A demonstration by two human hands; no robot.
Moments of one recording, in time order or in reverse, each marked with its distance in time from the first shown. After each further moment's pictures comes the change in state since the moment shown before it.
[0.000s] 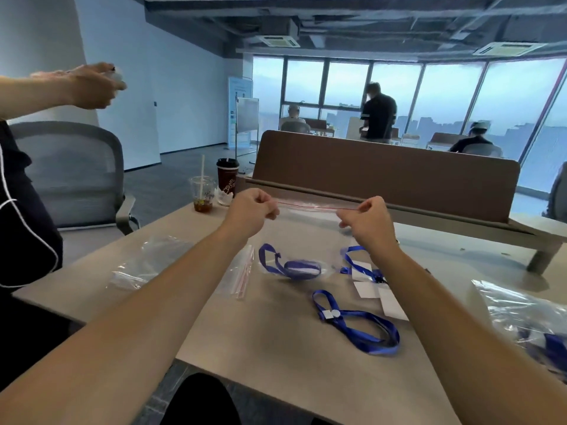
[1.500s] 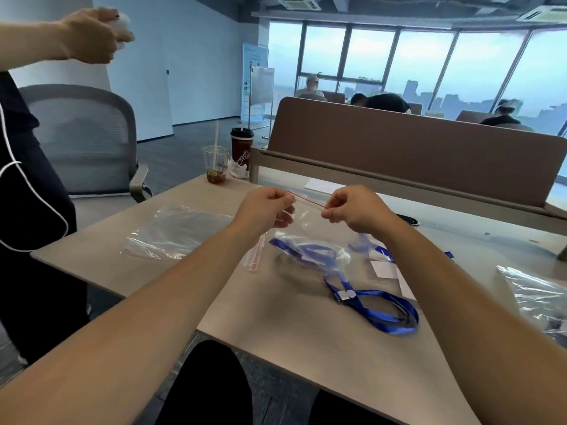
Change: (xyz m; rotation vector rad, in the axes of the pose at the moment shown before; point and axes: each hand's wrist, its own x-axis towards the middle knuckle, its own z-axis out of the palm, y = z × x) left_hand -0.021 -0.045 0.005 -0.189 -0.100 -0.129; right_hand -0.017 -0.022 0.033 -0.426 -0.505 -0.217
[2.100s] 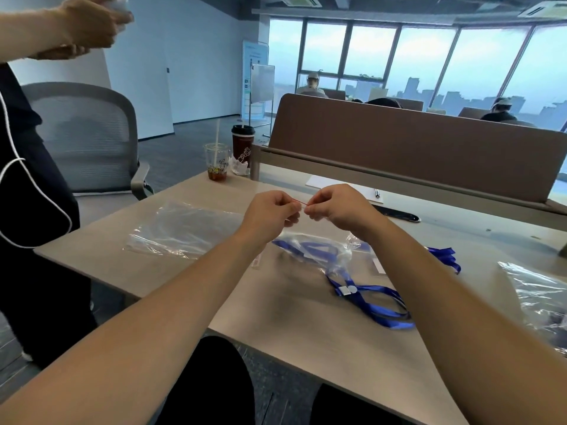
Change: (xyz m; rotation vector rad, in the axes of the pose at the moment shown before) left_hand -0.010 -0.011 0.012 0.157 0.056 0.096; right_hand -0.002 -0.020 0.019 0.201 -0.035 -0.024
